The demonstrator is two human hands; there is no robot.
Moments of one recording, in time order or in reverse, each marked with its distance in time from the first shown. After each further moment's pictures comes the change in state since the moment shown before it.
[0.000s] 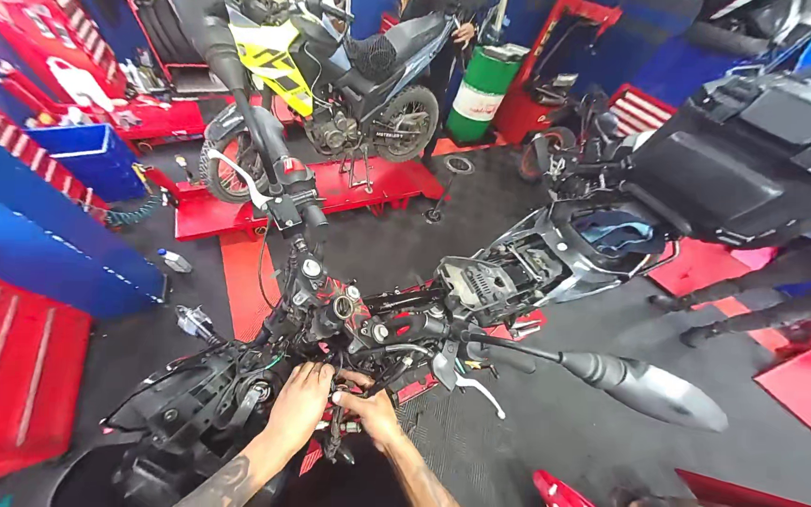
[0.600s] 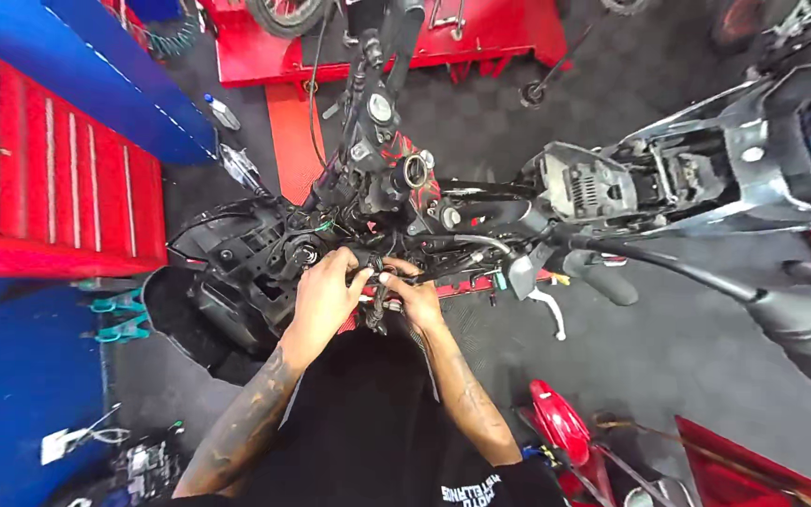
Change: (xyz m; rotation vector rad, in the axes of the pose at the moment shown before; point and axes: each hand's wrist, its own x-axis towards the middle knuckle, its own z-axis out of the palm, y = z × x) left_hand -0.038 0.015 -0.028 -0.344 0.047 -0.530; right_hand 0.008 0.013 -0.002 0.062 -0.083 -0.064
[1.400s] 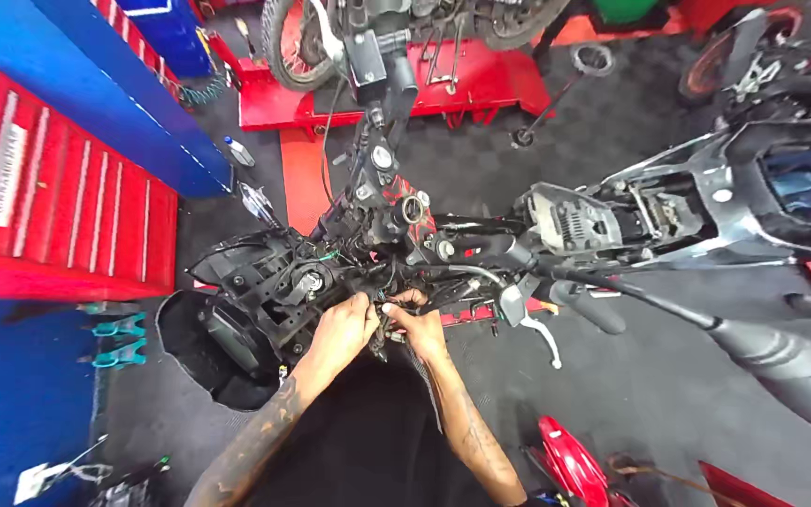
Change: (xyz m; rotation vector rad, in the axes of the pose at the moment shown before) left_hand -0.017 0.000 0.026 0.091 -0.015 0.162; right_hand -0.013 -0.009 0.001 -0.139 0.131 -0.024
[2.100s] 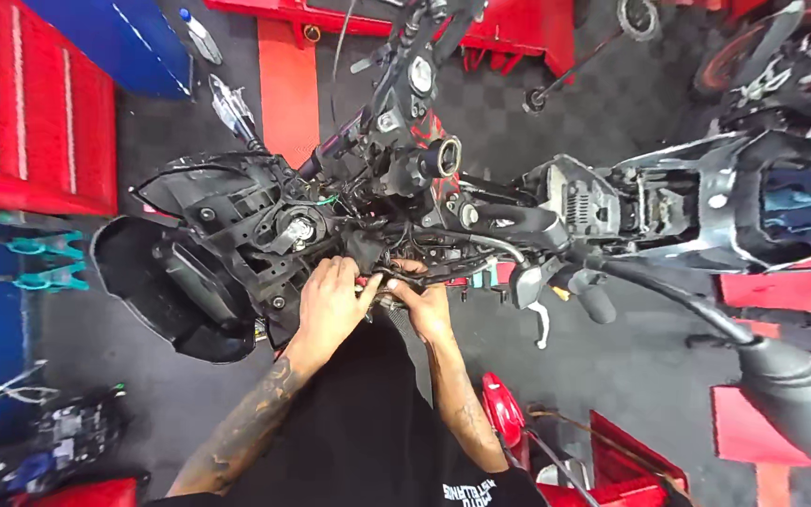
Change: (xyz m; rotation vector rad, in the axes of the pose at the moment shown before) left_hand -0.018 0.002 0.019 -0.053 0.143 -0.217; right_hand -0.011 -0.002 -0.014 0.042 -0.154 -0.001
